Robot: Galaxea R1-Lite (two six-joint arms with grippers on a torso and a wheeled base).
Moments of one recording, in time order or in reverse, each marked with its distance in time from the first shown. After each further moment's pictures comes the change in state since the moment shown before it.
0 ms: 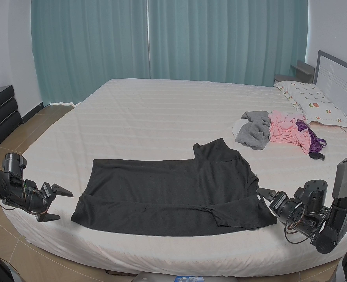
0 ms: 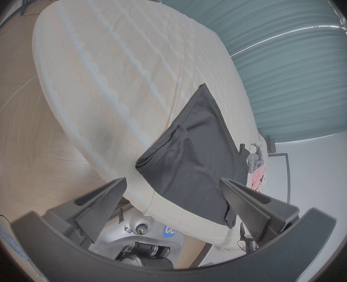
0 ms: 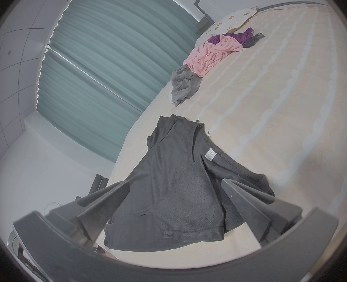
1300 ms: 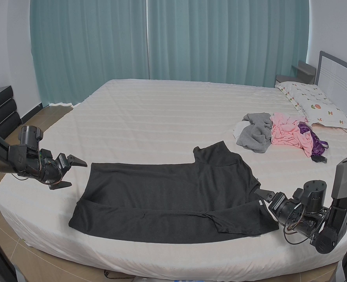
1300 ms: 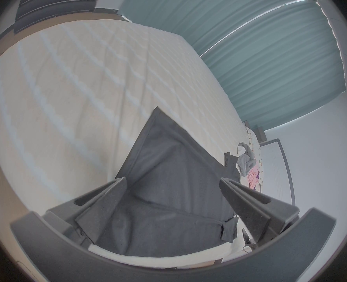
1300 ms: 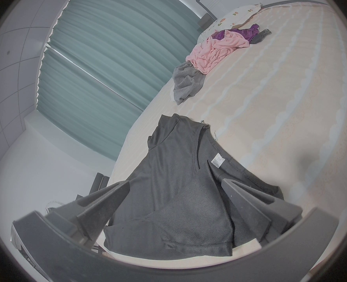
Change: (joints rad) left arm -0.124 0.156 -0.340 0.001 0.024 0.046; right arm 0.005 0.005 -0.001 0.000 0.019 -0.001
